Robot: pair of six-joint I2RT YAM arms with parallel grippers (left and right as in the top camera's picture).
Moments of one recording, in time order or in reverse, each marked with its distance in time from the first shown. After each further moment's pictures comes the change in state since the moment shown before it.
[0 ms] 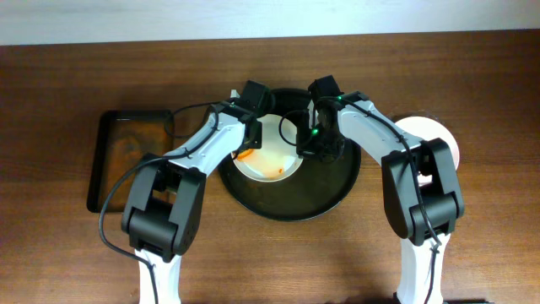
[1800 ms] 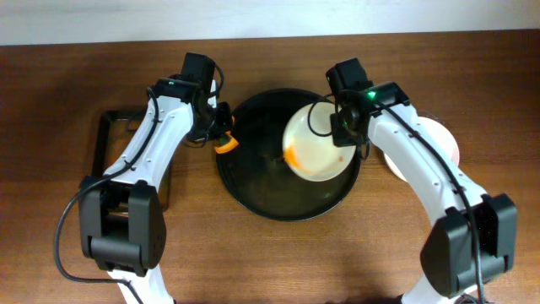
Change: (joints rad) left arm 0.214 -0.164 0.084 -0.254 0.443 -0.016; right arm 0.010 -0.354 -0.001 -0.226 0.640 -0.152
